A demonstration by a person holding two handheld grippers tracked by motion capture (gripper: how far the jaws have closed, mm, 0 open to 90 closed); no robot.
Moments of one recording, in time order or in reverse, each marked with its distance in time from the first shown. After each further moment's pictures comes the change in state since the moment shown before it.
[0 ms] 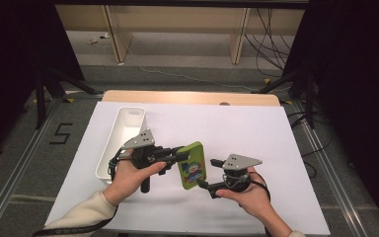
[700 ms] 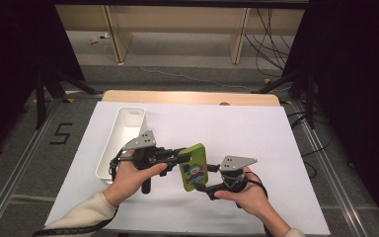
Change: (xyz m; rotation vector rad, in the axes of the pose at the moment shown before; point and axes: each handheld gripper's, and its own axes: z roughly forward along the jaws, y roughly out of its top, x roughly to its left) left arm -0.001 0.000 0.002 -0.007 -0.027 0.020; right arm -0.002 -0.006 0.010 0.032 0.114 0.002
